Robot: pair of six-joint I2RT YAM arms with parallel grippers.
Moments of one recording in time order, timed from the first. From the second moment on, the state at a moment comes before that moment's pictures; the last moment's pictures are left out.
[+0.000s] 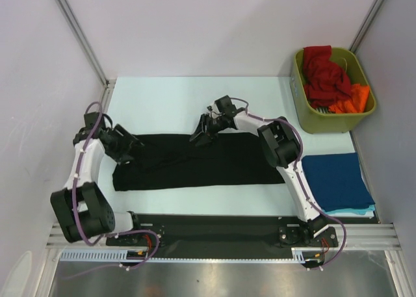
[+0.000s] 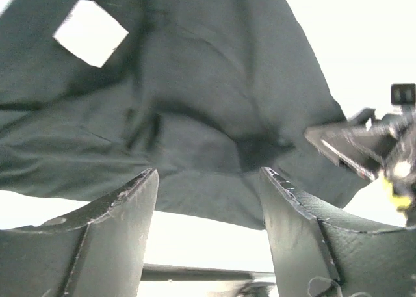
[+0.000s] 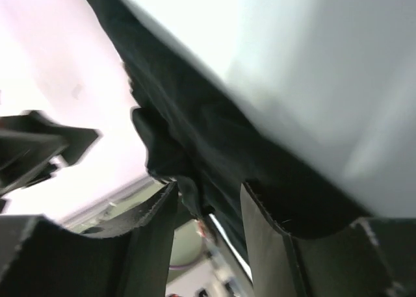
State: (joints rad) left arm 0.31 1.36 0.97 -0.77 0.29 -0.67; right arm 0.55 2.49 1.87 -0.25 -0.90 0.94
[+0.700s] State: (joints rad) left arm -0.02 1.26 0.78 -0.58 0.41 -0.70; right arm 0.75 2.39 1.89 -0.40 -0.80 0.74
